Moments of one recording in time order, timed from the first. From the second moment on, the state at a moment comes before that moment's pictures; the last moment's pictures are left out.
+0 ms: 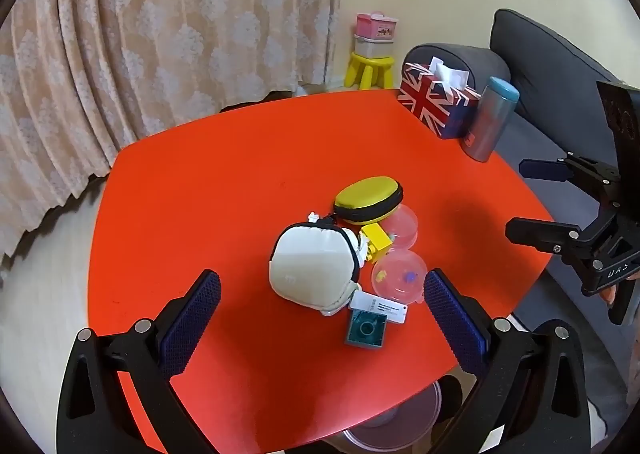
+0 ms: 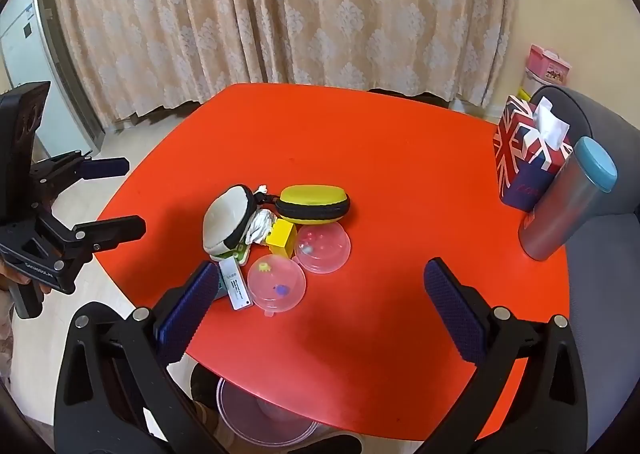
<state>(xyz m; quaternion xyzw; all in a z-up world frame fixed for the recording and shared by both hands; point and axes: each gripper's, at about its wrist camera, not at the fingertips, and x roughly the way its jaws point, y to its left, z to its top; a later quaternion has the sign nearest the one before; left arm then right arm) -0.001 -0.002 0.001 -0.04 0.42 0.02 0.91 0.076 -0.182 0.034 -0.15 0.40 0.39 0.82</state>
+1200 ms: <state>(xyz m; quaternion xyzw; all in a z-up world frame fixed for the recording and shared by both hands) -0.002 -0.003 -0.001 -0.04 0.42 0.03 0.91 0.075 -0.182 0.033 -0.15 0.40 0.40 0.81</state>
